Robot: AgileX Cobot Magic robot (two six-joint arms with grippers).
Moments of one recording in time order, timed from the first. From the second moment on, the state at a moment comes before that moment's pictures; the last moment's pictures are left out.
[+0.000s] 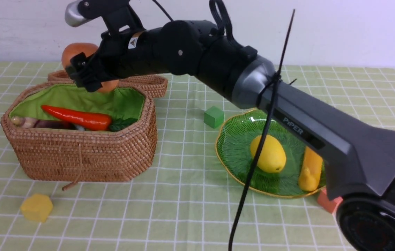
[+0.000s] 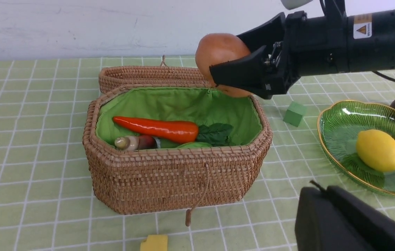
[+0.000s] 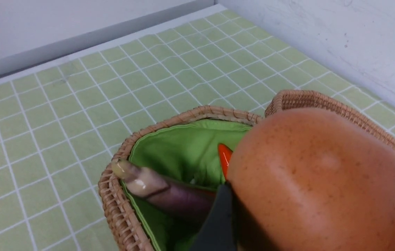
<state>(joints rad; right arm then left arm) 0.74 2.32 -2.40 0.35 0.54 -0.40 -0.69 0.48 -0.91 0.52 0.91 -0.62</state>
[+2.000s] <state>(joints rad) 0.74 2.37 -2.41 0.23 0.65 -0.30 -0.69 0.48 -0.91 0.39 0.93 -0.49</state>
